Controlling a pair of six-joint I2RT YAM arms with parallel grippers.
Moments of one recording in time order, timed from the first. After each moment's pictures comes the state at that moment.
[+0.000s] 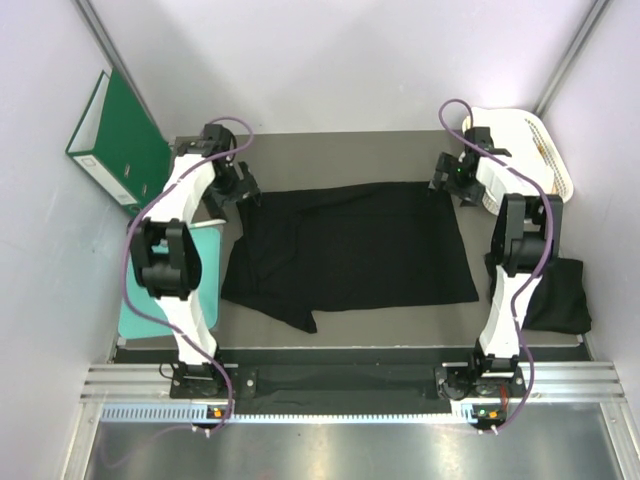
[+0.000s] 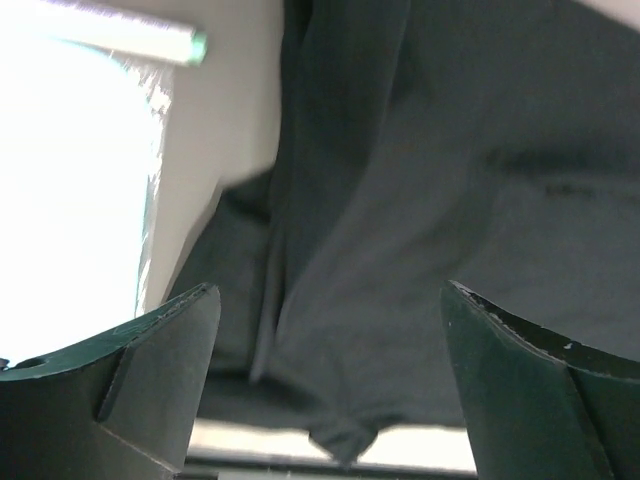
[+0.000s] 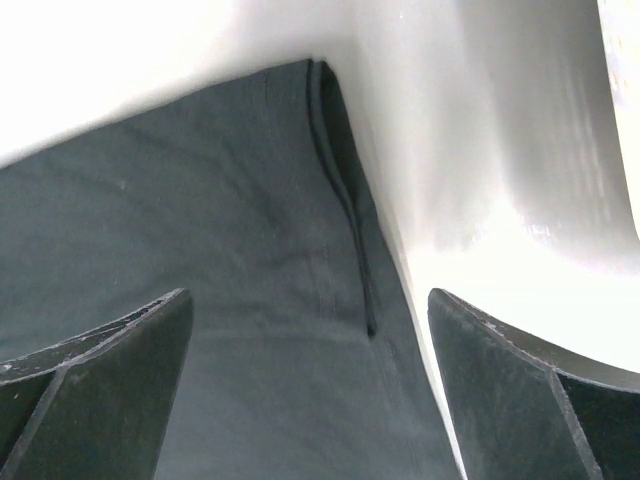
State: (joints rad) left arm -0.06 1.88 1.74 -1.07 0.00 -0.54; right arm -0.01 2.10 1.69 -0.66 -0.07 0.33
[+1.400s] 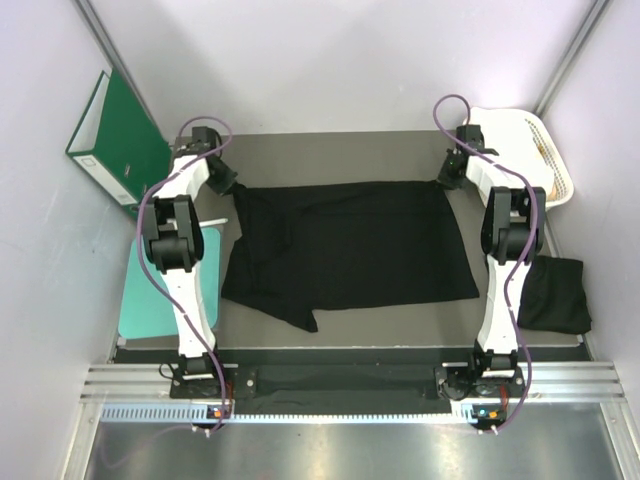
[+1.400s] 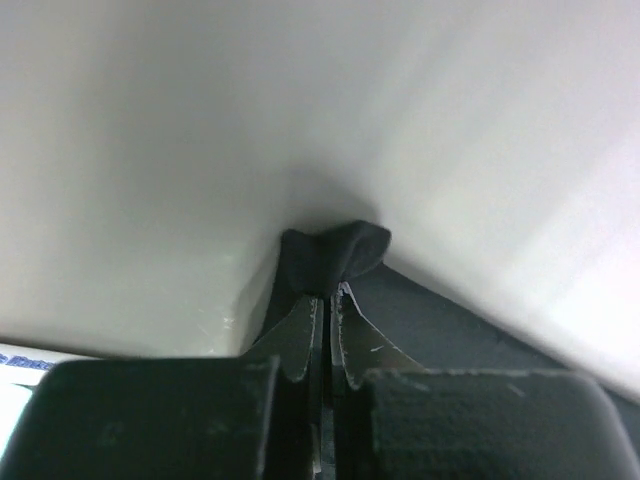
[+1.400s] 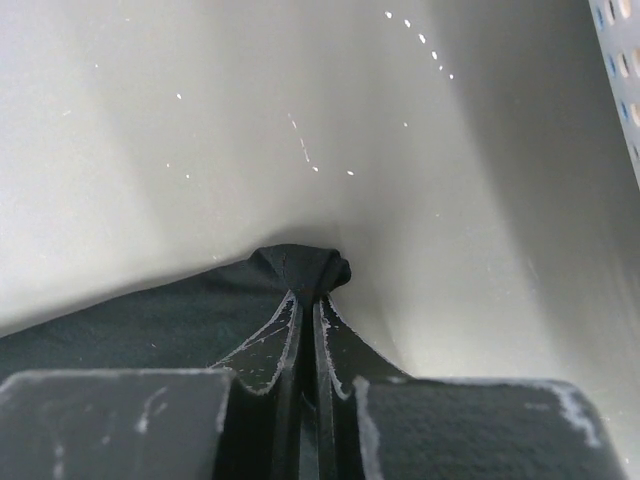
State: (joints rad) left arm 0.05 2.25 1.89 -0.65 0.02 -0.72; right arm -0.01 2.30 1.84 -0.49 -0.02 0.40
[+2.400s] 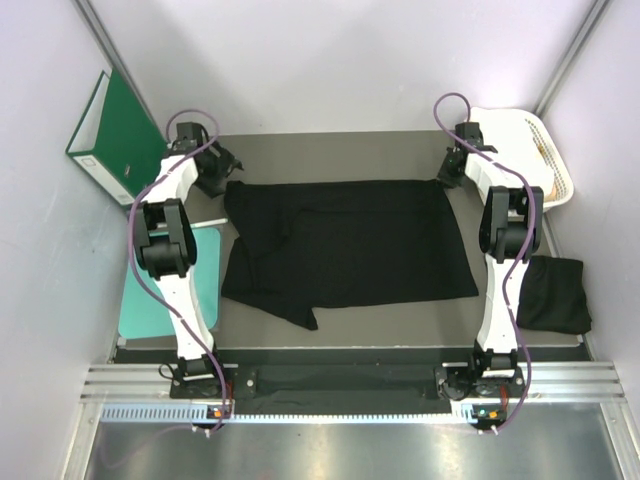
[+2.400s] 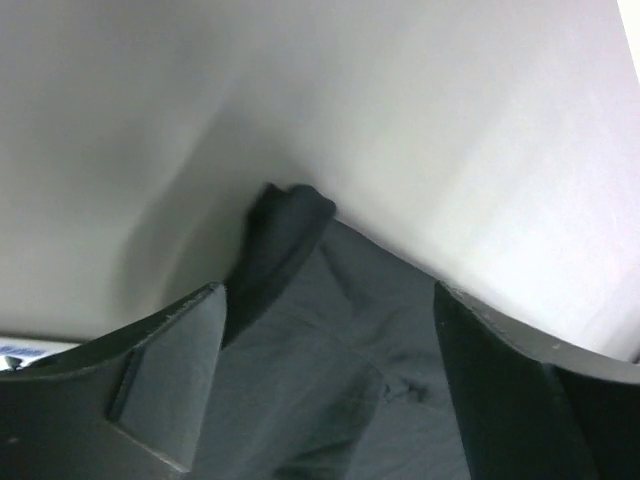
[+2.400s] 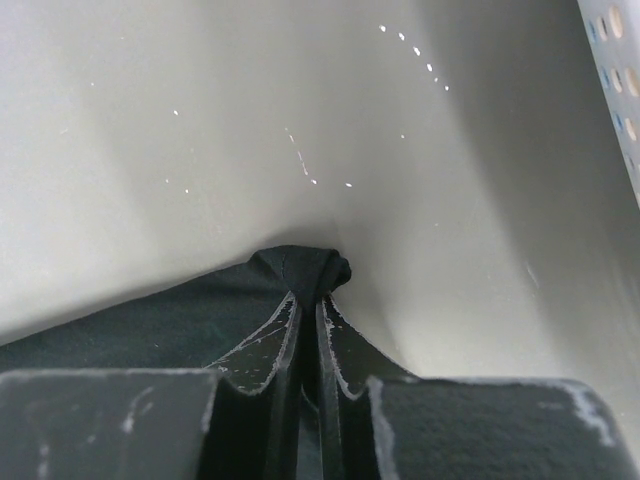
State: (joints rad) left arm 0.11 2.17 1.84 -0.58 0.16 -0.77; right arm 0.00 2.33 1.91 -0.54 0.00 0.42
